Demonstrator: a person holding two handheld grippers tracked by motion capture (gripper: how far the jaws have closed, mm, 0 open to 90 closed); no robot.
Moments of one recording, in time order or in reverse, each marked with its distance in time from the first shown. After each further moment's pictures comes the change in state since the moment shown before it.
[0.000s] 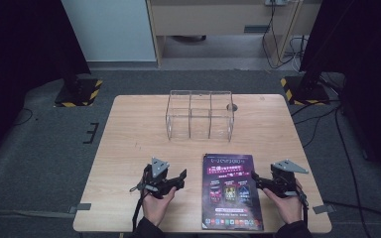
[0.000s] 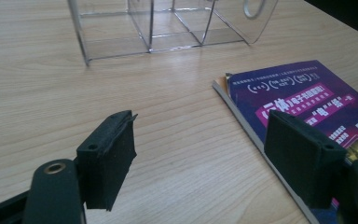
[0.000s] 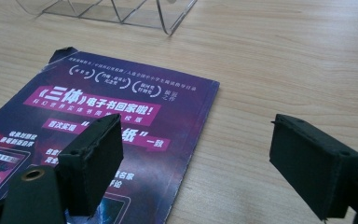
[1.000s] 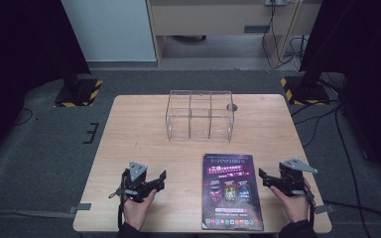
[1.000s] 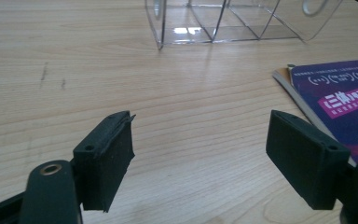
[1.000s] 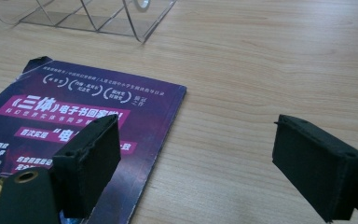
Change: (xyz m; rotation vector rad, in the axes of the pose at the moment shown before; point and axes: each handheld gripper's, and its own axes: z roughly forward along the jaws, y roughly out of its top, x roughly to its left) left arm 0.043 -0.016 -0.030 -0.002 0.115 -0.047; right arm -0.018 0.002 -0.009 -0.017 -0.049 0.021
